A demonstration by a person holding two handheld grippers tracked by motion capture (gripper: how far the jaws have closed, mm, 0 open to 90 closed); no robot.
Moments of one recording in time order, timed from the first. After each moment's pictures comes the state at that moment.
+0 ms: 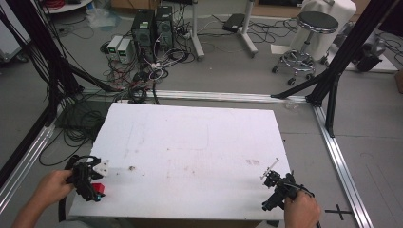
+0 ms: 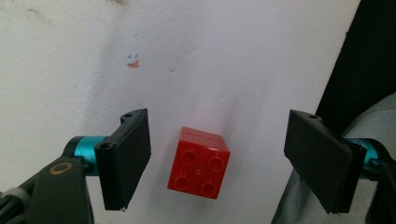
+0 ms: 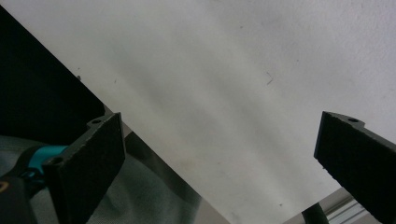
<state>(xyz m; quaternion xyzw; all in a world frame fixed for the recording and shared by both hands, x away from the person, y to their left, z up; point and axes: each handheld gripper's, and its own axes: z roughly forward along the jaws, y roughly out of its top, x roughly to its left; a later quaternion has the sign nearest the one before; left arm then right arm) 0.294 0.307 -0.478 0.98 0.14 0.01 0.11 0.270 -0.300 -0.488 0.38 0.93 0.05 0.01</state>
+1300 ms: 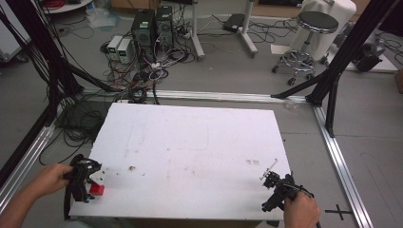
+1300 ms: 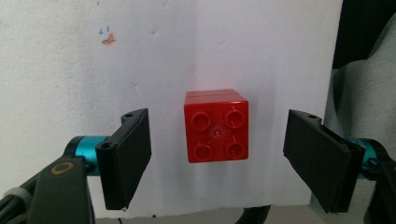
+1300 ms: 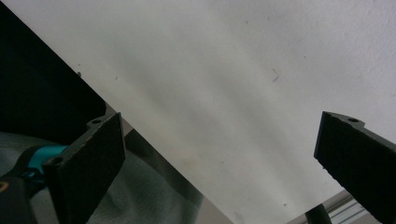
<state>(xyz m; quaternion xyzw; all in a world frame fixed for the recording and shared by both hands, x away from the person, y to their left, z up) 0.302 0.318 -0.493 1.00 -0.02 0.00 0.05 0.269 -0.299 -0.492 0.38 0.93 0.04 0.00</state>
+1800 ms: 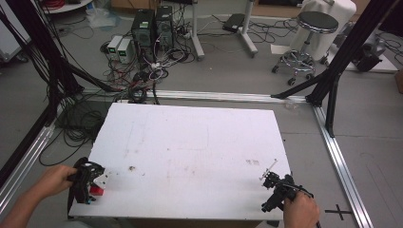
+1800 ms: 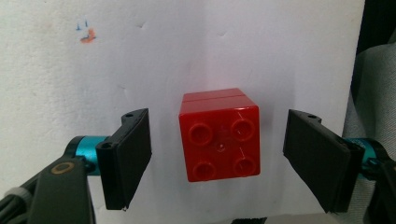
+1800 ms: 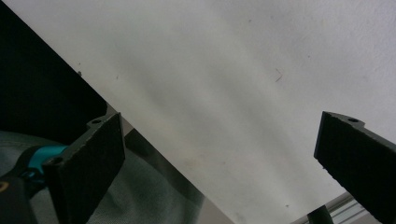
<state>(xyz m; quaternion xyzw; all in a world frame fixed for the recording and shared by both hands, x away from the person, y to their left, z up) 0.301 0.314 -0.511 1.00 -0.03 0.01 0.03 0.269 -0.299 -0.493 0.38 0.93 0.04 0.00</state>
